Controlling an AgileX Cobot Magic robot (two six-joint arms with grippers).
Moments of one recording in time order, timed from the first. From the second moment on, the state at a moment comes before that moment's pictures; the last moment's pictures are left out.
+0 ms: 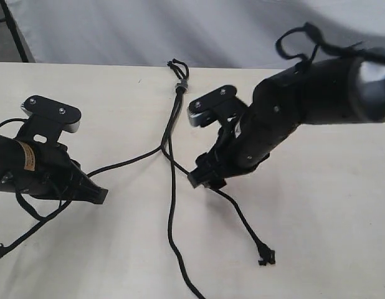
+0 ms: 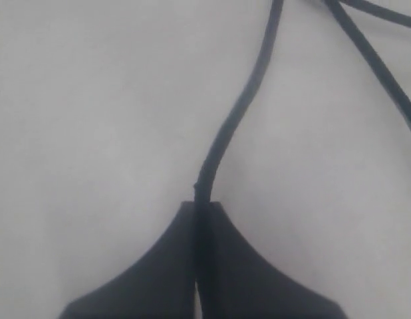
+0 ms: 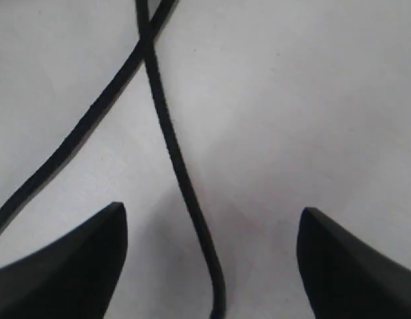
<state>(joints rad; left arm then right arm) -0.36 1.45 -0.59 0.18 0.19 -0.22 0.50 1.82 -1.05 -0.02 0.48 -0.03</state>
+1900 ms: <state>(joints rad) -0.14 1.33 -0.47 0.23 0.05 -0.31 0.24 1.85 -1.01 -0.03 0.51 0.06</state>
